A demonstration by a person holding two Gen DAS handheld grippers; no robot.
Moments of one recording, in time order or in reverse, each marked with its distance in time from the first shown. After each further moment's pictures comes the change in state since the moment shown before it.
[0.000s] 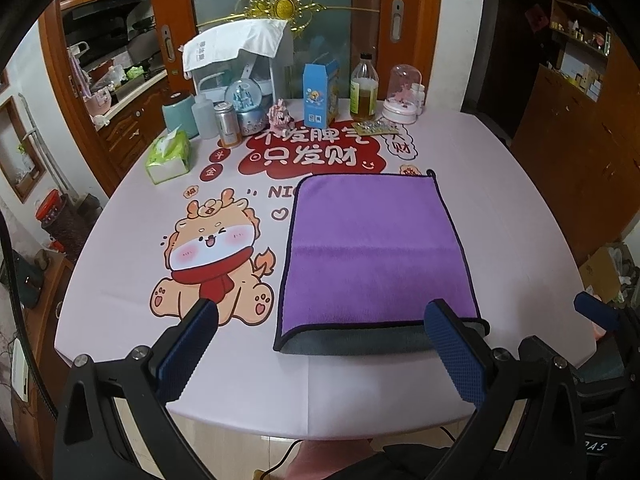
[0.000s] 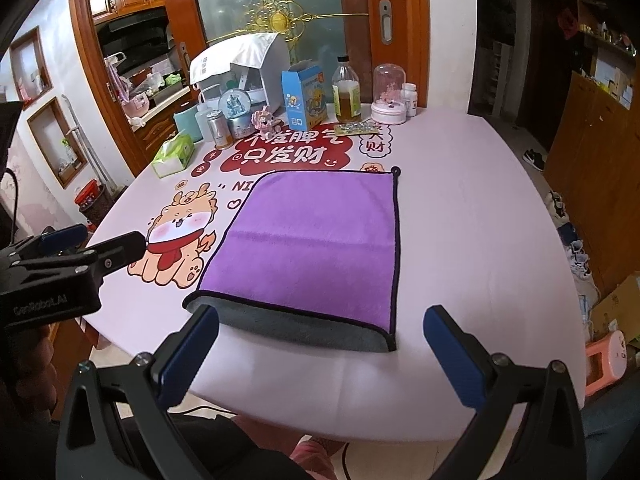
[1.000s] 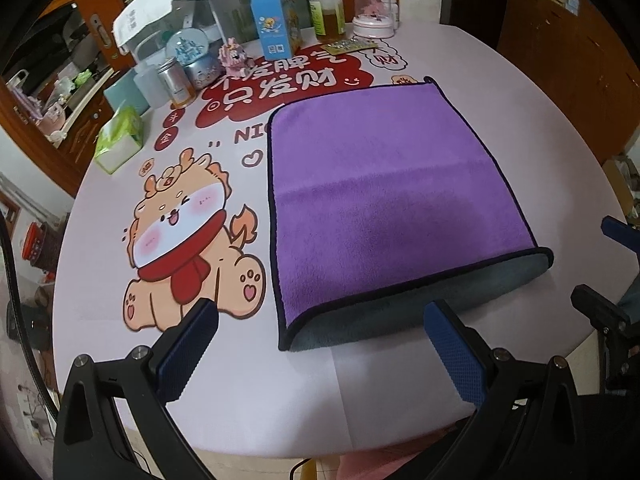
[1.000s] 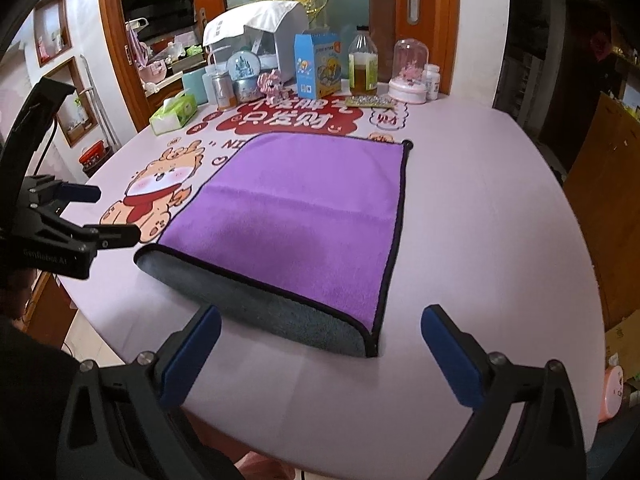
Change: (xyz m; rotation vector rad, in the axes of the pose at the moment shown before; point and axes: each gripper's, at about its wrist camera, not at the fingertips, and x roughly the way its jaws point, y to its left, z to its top) left arm 0.107 0.000 -0.018 0.219 0.194 -0.012; right arm 0.078 -0.037 -0.036 -0.131 0.030 0.027
